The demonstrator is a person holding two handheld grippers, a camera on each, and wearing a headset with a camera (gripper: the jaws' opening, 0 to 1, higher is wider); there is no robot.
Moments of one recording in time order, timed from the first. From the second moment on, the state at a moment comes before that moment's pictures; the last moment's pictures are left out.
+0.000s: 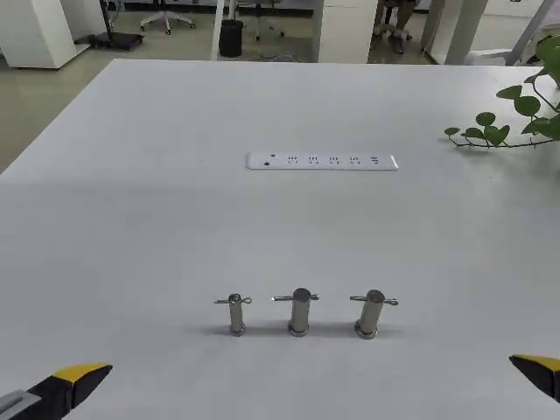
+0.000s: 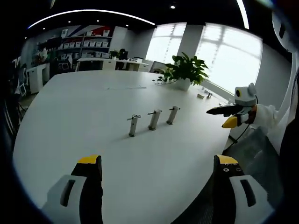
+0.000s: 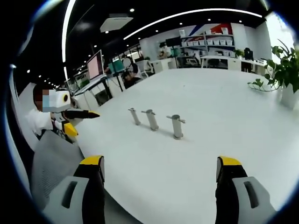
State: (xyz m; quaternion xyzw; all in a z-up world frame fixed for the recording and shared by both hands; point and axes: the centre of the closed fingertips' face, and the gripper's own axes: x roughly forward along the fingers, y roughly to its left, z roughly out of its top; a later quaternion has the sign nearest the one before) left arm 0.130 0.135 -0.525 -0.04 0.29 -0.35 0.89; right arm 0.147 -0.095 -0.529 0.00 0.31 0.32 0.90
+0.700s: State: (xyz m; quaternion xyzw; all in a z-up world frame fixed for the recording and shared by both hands) left arm 0.118 0.130 -0.534 -0.05 0.31 -0.35 0.88; right arm 0.141 -0.084 -0.543 -0.01 0.35 0.35 0.87
